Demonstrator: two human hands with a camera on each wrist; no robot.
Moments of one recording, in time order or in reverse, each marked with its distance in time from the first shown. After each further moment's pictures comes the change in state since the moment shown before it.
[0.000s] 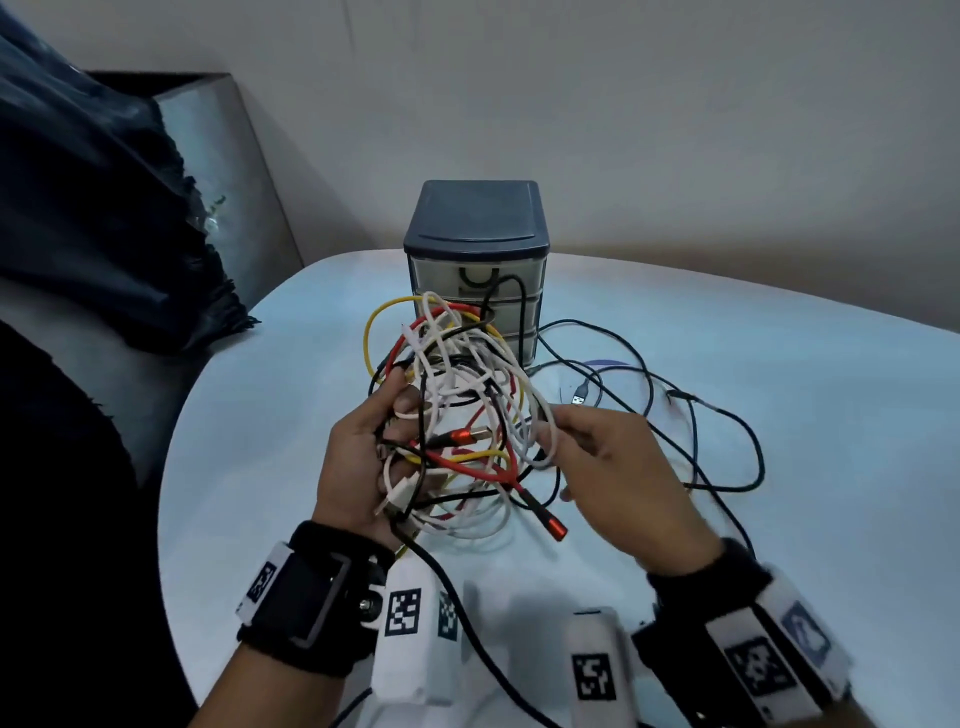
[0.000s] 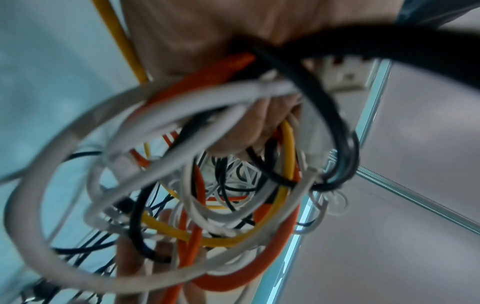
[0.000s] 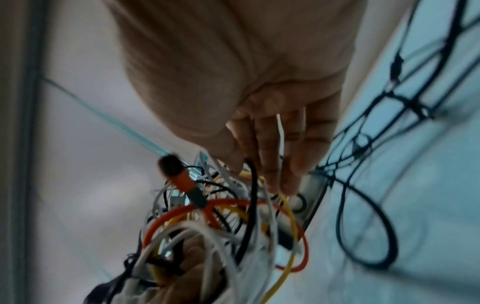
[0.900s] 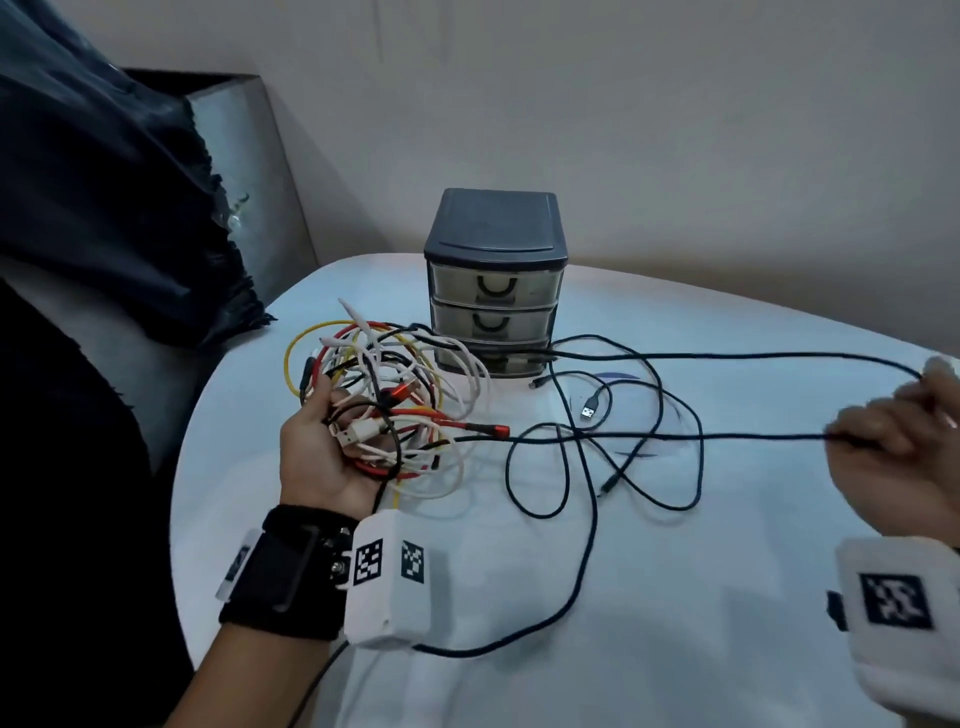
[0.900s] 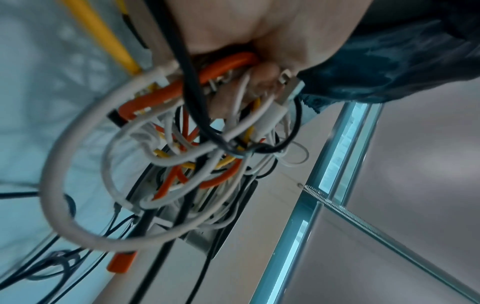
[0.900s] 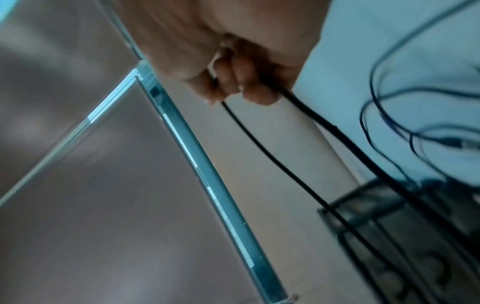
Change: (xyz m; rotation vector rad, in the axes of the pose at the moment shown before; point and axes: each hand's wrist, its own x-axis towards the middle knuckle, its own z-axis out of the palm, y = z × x) left_hand 0.004 0.029 -0.019 -0.143 0.382 0.285; right_hand 0.009 0.056 -0.153 1.244 0.570 0.083
